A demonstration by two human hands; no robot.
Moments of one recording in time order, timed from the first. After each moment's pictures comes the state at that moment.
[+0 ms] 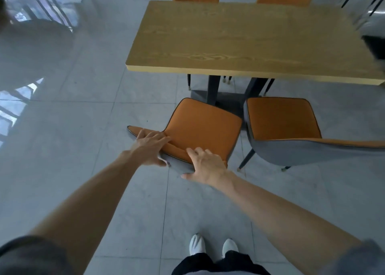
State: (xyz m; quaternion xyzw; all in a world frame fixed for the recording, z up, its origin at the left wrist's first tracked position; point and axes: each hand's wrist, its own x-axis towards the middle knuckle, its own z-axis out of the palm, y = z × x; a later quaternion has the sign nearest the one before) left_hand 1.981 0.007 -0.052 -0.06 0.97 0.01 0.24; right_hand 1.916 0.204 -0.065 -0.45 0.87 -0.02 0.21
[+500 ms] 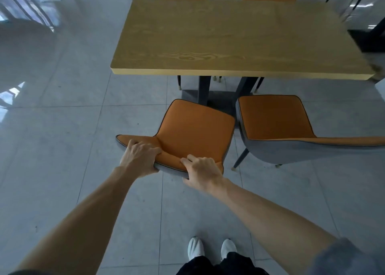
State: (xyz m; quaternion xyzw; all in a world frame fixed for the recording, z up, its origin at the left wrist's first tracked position) left_hand 1.975 0.007 -0.073 -0.07 0.99 -0.04 0.14; right_hand 1.906 0.205 -0.088 -0.51 0.85 -0.08 0.11
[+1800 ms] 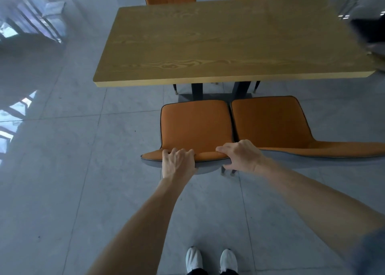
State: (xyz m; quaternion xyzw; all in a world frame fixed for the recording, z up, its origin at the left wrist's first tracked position) left_hand 1.862 0.158 -0.078 -0.18 0.98 0.02 0.10; right_hand 1.732 0.326 -0.104 -0.57 0.82 -0.09 0.05
